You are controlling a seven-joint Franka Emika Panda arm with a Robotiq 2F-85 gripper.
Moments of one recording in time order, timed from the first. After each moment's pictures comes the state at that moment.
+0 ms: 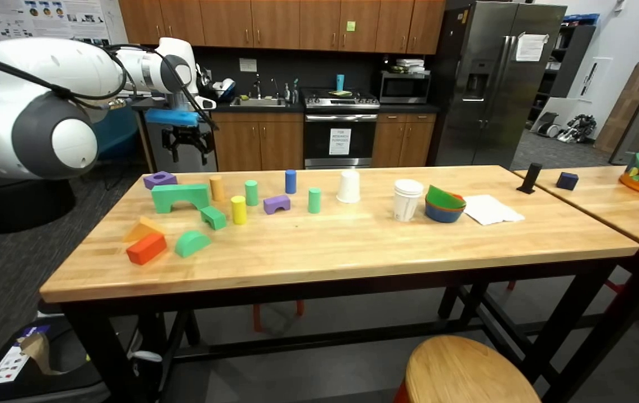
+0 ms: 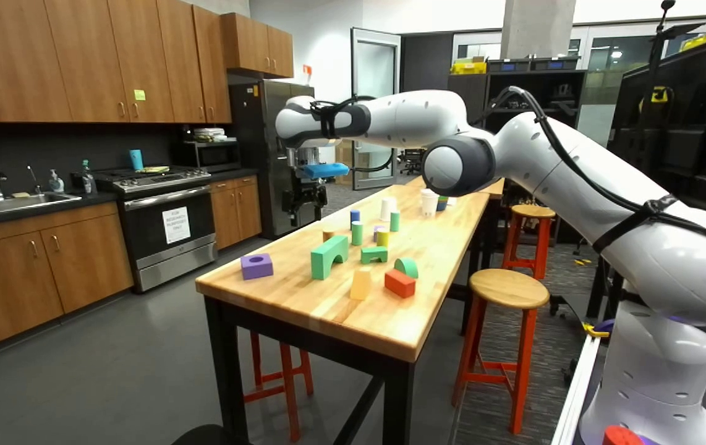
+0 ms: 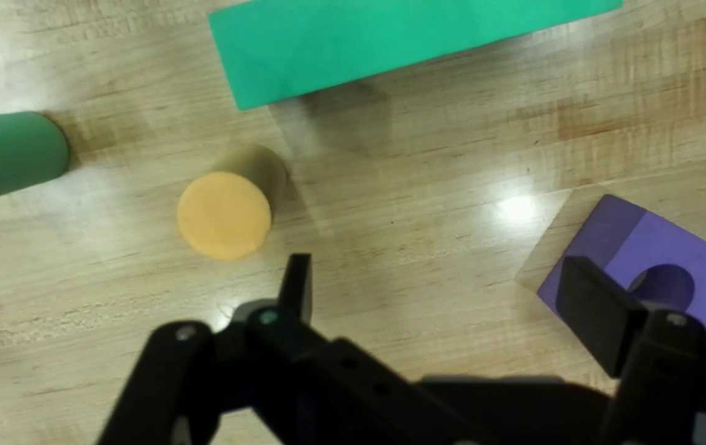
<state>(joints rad) -0.01 0.98 -0.02 -0.62 0.05 1.58 -0.05</state>
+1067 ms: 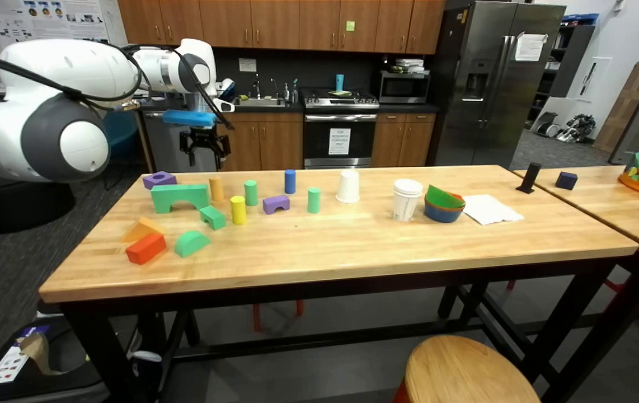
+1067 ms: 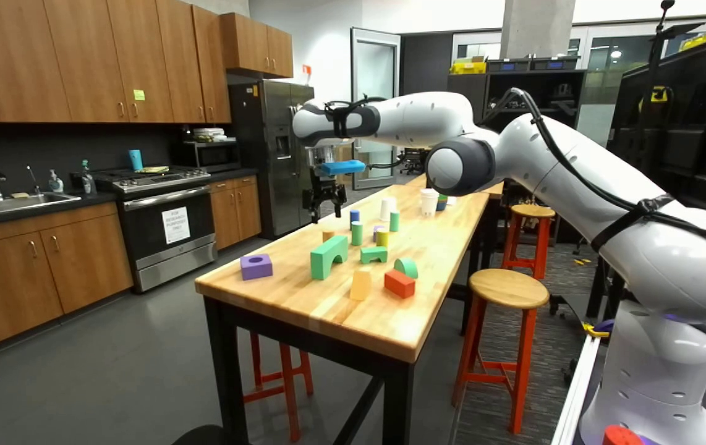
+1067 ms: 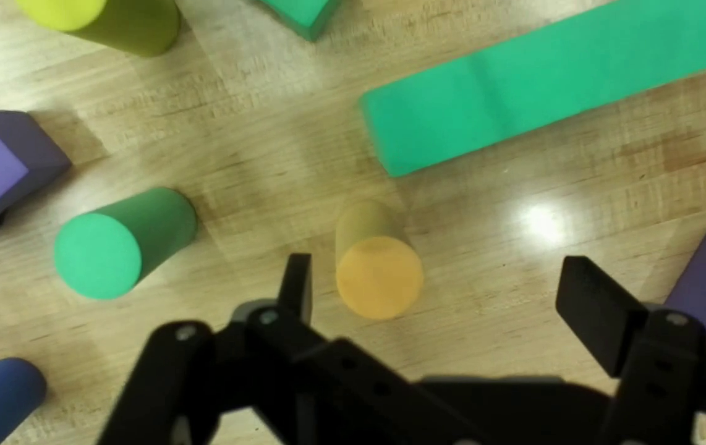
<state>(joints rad) -0.08 0.99 -0.04 -0.60 0.04 1.50 -0.05</state>
